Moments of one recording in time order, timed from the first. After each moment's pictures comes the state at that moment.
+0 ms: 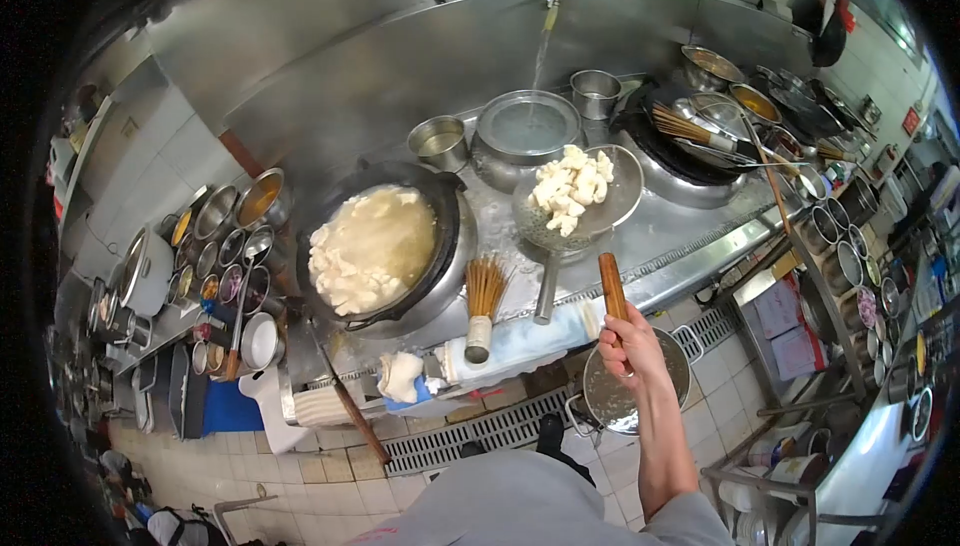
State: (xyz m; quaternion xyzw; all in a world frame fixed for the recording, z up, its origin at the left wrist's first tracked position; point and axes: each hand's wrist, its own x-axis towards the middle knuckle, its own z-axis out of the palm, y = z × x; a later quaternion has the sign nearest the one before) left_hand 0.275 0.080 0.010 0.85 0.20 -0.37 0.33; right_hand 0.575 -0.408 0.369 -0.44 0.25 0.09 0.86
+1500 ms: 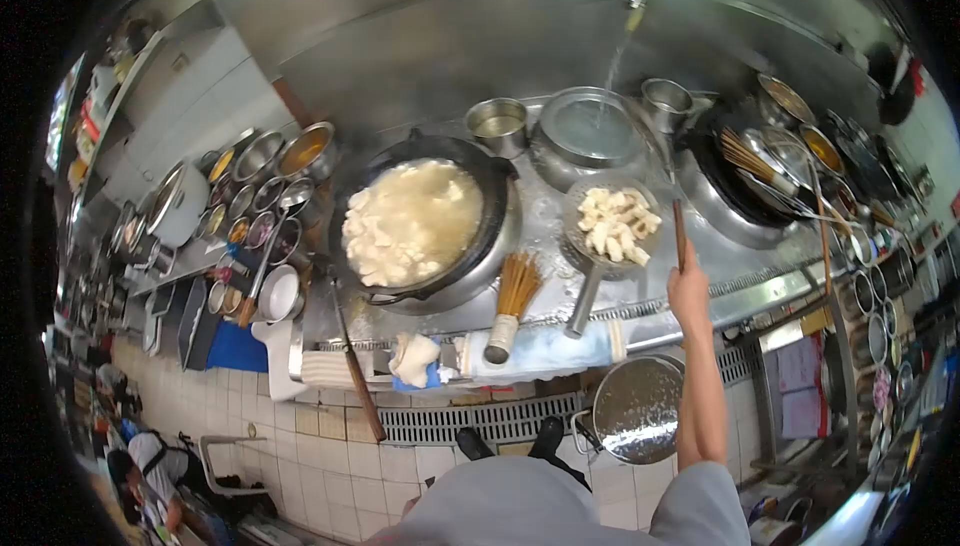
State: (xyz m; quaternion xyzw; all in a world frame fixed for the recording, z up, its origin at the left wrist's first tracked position) left_hand 0.181 0.053 -0.063 0.77 0.34 -0.19 0.50; right_hand 0.729 -0.479 0.308 -0.93 0.07 -0.13 0.34
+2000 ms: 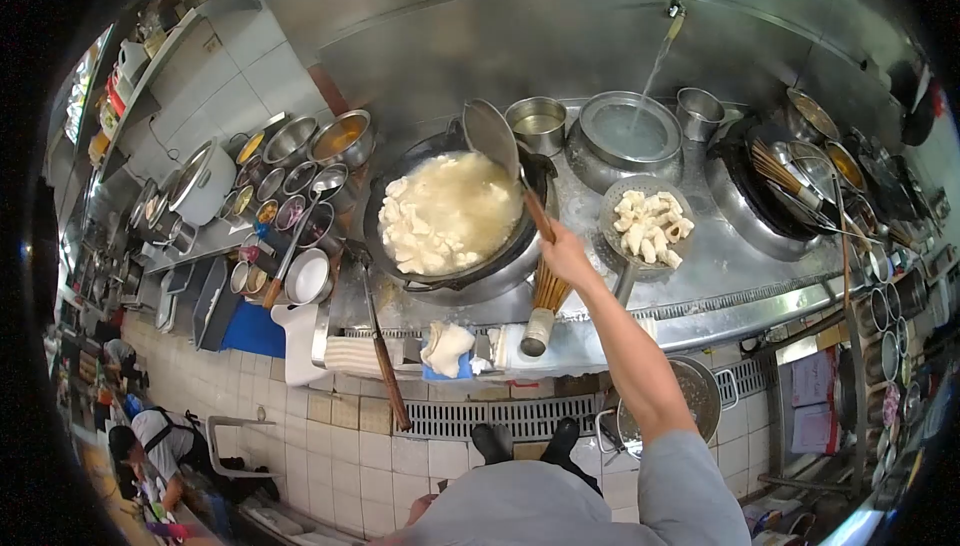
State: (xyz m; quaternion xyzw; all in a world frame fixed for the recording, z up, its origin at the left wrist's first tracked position) left_hand 0.216 0.028 0.071 0.78 0.37 -0.26 0.43; right_hand 0.798 -0.246 0.253 -0.84 -0.15 -0.06 0.51
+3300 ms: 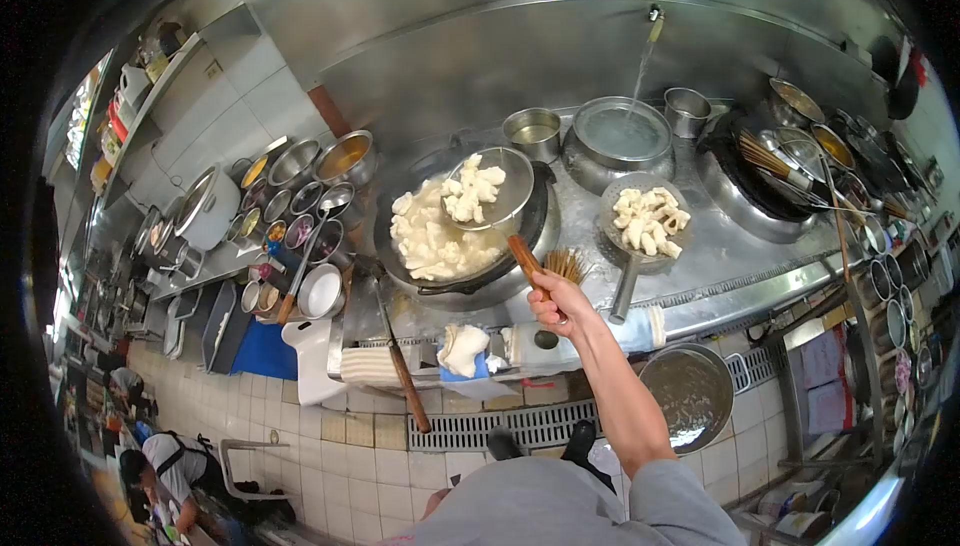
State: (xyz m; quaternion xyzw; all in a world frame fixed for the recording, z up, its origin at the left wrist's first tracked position) left_hand 0.206 0.077 -0.011 0.83 0.29 -0.21 0.43; right_hand 0.687 -0.235 0.307 -0.30 0.09 0.41 0.86
